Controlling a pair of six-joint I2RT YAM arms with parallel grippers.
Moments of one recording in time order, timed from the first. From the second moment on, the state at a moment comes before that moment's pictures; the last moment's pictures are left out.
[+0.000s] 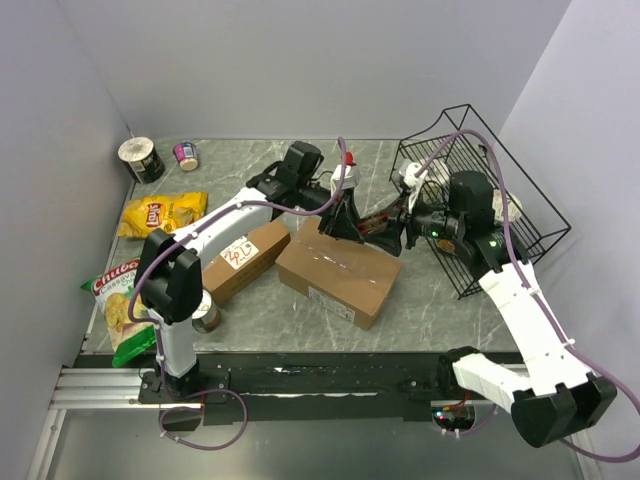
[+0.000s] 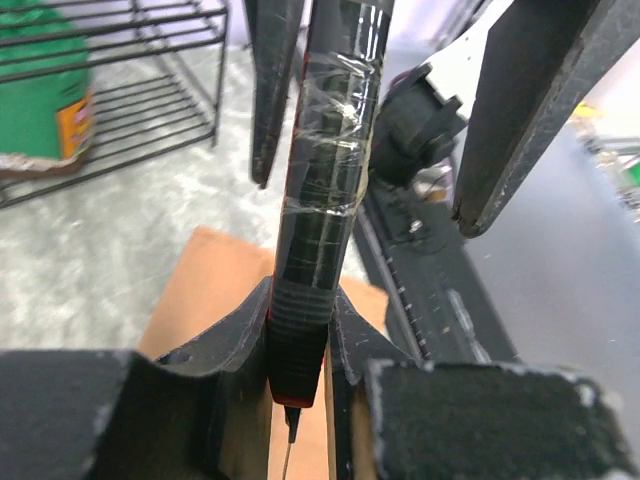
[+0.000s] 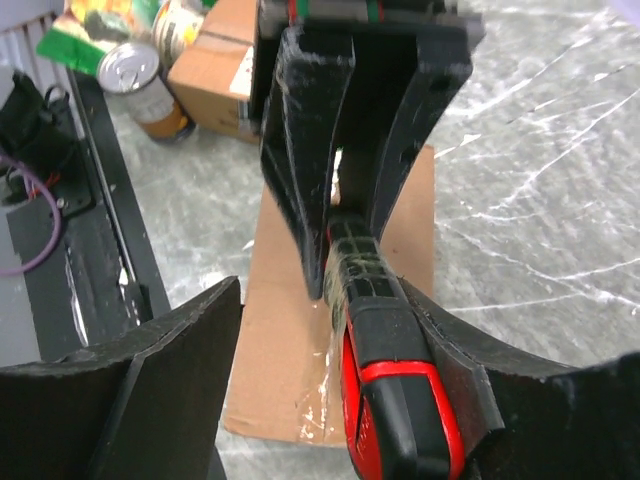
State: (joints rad) left arm -0.64 1.87 1.65 -0.37 1.23 0.29; right arm 0.29 1.05 1.15 -0.56 -0.80 -0.25
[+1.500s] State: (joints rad) left arm -0.56 1.78 1.25 -0.13 0.67 0.13; right arm 0.32 0.86 0.90 -0.61 -0.62 -0.41
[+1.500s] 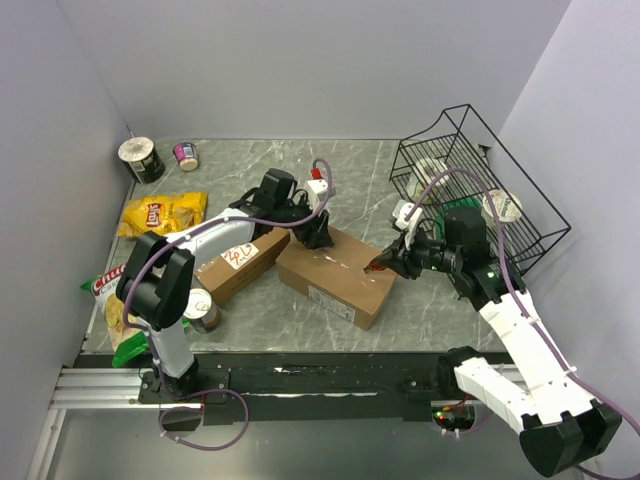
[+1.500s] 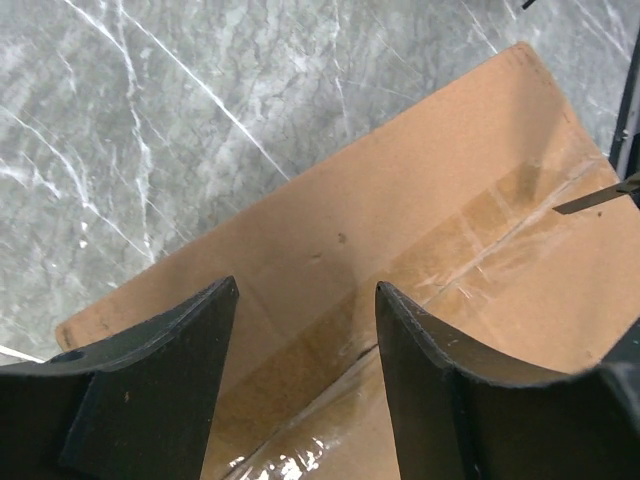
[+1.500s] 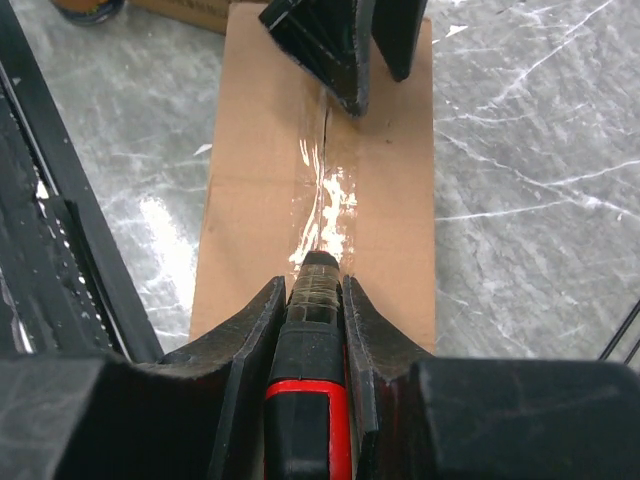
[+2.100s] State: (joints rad) left arm -0.56 1.78 1.23 -0.08 0.63 0.14; right arm 0.32 0.86 0.87 -0.62 -0.62 -0.50
